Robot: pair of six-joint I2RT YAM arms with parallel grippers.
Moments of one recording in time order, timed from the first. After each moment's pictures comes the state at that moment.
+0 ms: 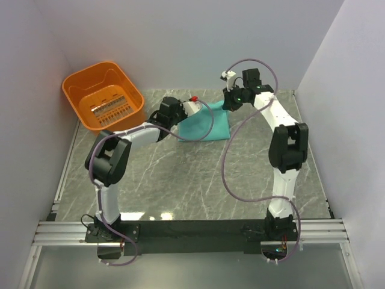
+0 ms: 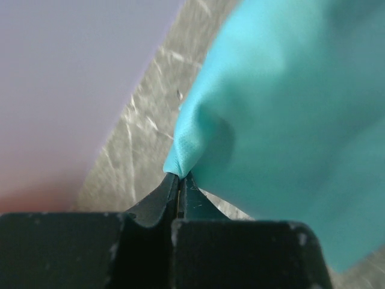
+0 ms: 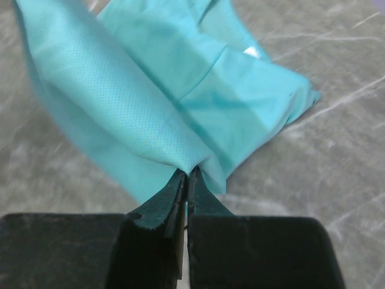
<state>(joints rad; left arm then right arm) -0.52 1.93 1.31 0.25 -0.05 0.69 0.17 2.05 1.83 -0.63 -0.52 -0.43</state>
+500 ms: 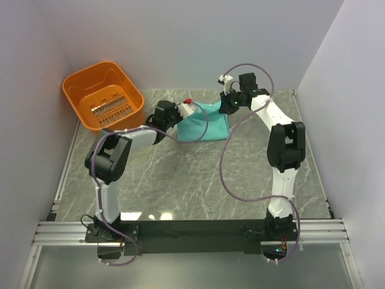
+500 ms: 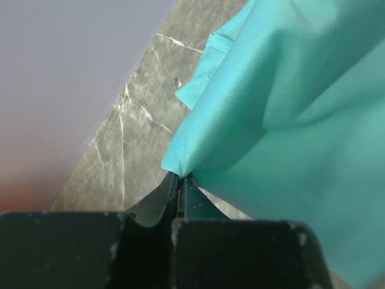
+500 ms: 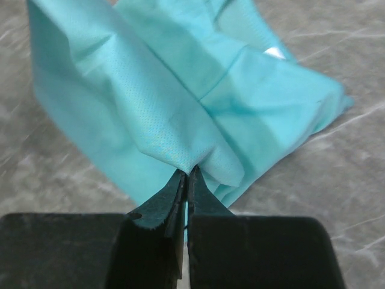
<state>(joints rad) -0.47 2.01 1.27 0.38 -0.02 0.66 0.19 2.12 1.83 -0.54 -0.52 -0.35</state>
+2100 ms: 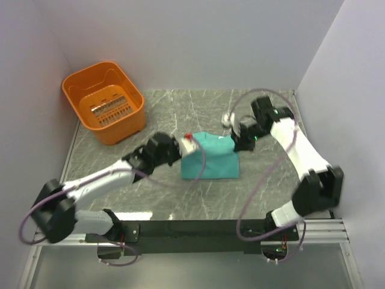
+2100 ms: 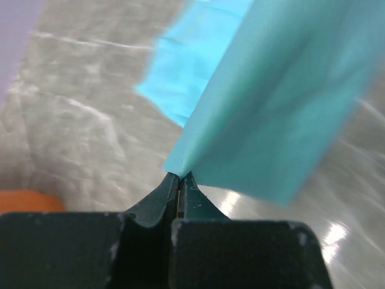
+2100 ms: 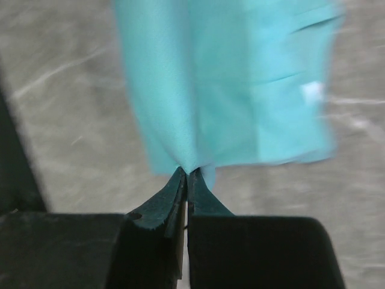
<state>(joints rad) -0.83 1.23 0.78 -0.08 -0.01 0.44 0.22 1.45 1.30 -1.16 -0.63 -1.06</state>
